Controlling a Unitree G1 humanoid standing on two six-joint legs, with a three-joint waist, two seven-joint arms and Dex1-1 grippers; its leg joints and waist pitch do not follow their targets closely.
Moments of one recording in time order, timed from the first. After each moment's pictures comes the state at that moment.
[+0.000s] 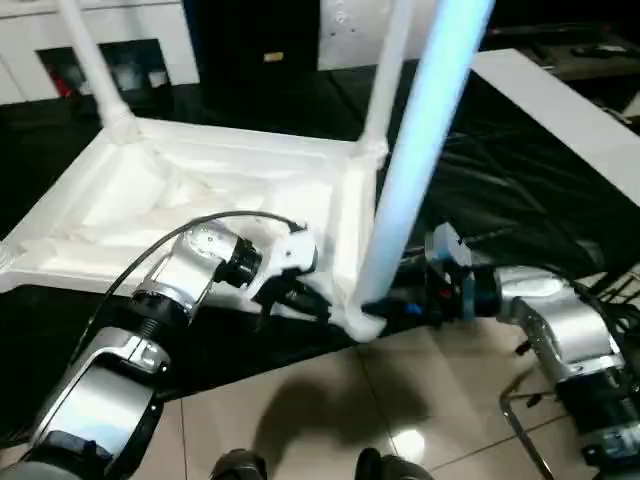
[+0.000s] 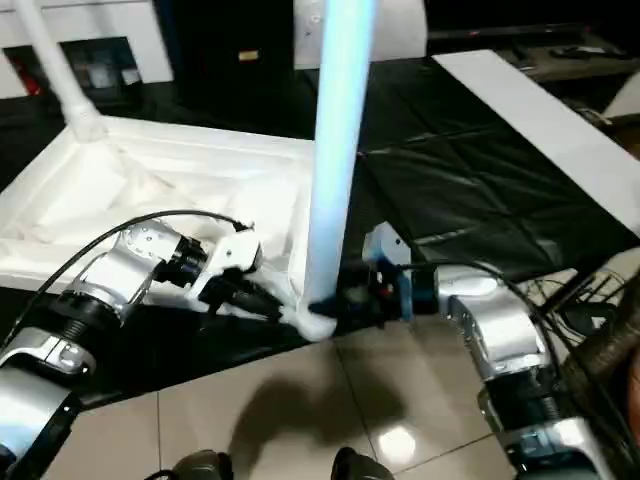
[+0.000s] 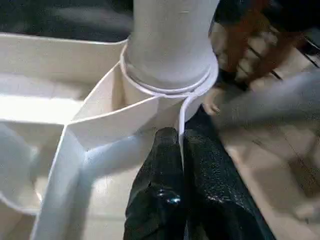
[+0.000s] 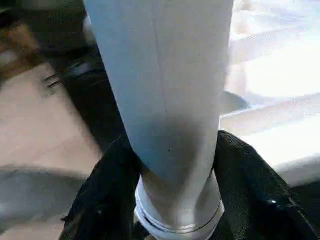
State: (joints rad) left arm -0.76 0.32 -0.32 0.73 0.04 0.09 -1.36; right arm -0.40 -0.36 0.12 0.23 0.24 0.33 1.08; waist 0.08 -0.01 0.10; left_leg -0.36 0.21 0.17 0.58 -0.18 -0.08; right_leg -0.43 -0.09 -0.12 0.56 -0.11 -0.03
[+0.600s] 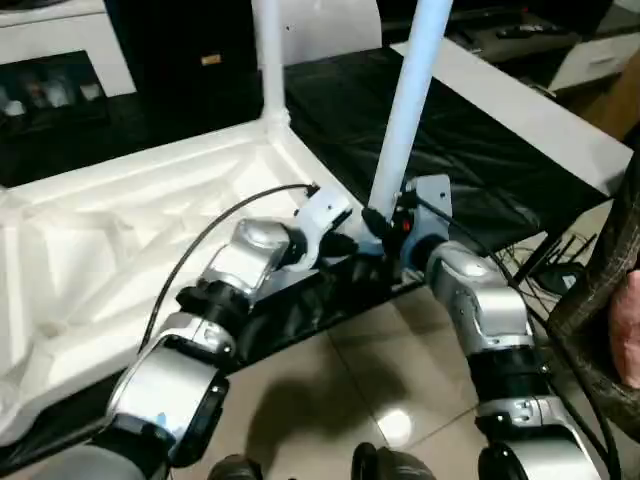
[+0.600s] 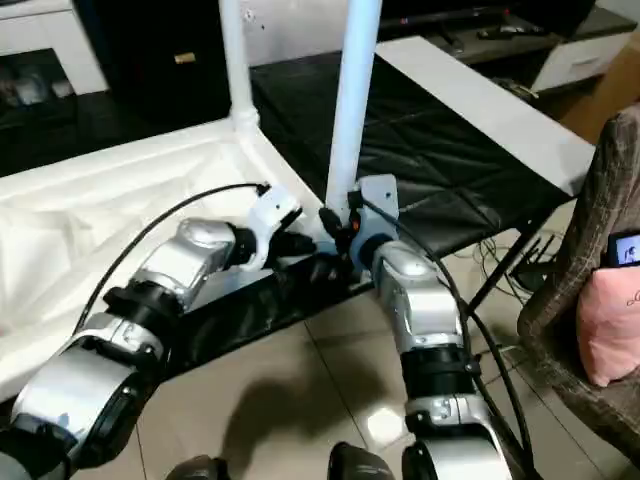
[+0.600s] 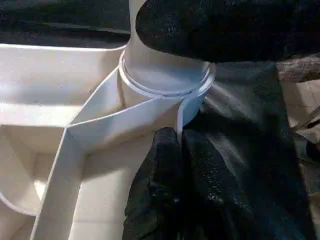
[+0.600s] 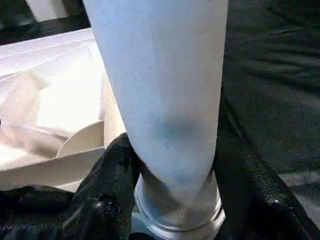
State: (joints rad) left arm -0.87 0.08 -0.18 0.86 0.07 0.30 -0.76; right arm -0.54 -0.01 -0.06 0.34 0.10 0.42 0.30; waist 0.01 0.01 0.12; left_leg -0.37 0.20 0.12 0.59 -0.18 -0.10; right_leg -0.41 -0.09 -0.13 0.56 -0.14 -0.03
